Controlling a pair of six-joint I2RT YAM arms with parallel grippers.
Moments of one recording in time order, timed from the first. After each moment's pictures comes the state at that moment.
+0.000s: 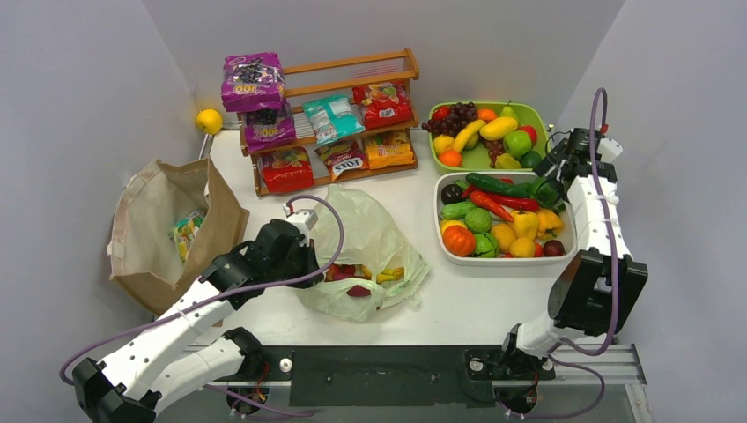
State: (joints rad) left arm -0.69 0.86 0.79 -0.76 0.04 -0.56; right arm -0.27 1.52 1.35 -0.68 0.27 0.52
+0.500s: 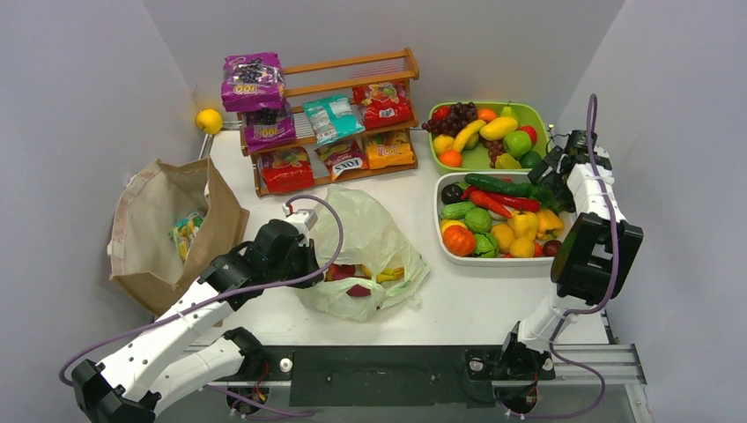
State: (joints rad) left arm -0.69 0.85 0.79 -0.76 0.04 -0.55; right arm -0.32 1.77 1.45 -0.68 0.15 0.48
